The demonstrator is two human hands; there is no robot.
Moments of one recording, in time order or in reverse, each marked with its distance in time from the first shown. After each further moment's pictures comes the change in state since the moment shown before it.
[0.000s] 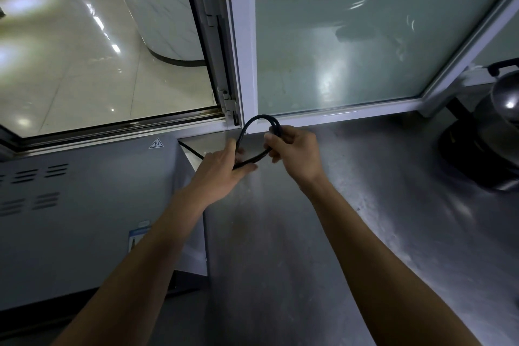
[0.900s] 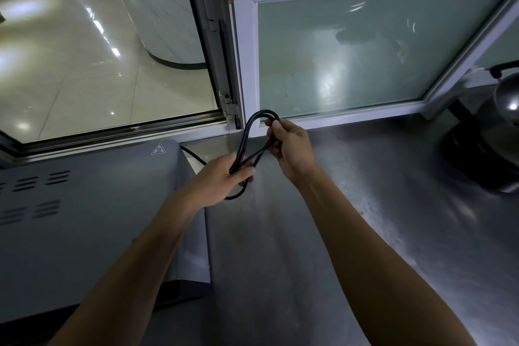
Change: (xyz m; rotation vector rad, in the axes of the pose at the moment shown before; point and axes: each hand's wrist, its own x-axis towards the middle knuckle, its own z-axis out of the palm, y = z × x) left_hand -0.001 -0.016 -0.010 -0.368 -0.157 0.001; right_hand 0.034 0.002 0.021 0.440 0.000 0.229
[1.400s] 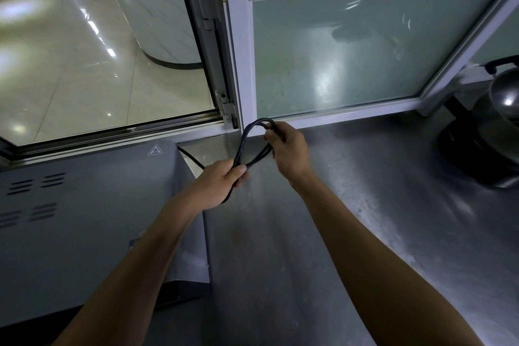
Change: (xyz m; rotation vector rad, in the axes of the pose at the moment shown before) left_hand 0.005 -0.018 0.009 0.014 0.000 -0.089; right_hand -0.001 0.017 -0.010 -0.521 0.073 -0.251
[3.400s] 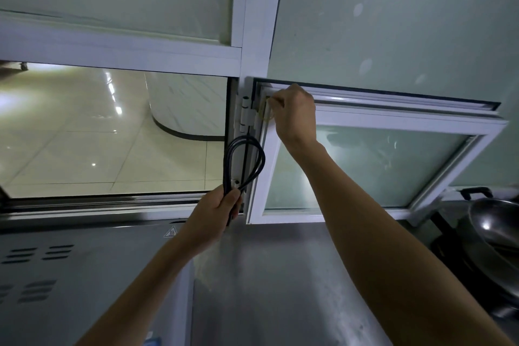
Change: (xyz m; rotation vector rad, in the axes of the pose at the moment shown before) left_hand 0.008 0.059 -0.087 -0.409 0.351 0.210; right_hand 0.125 -0.225 0.035 -0.680 0.286 -0.774
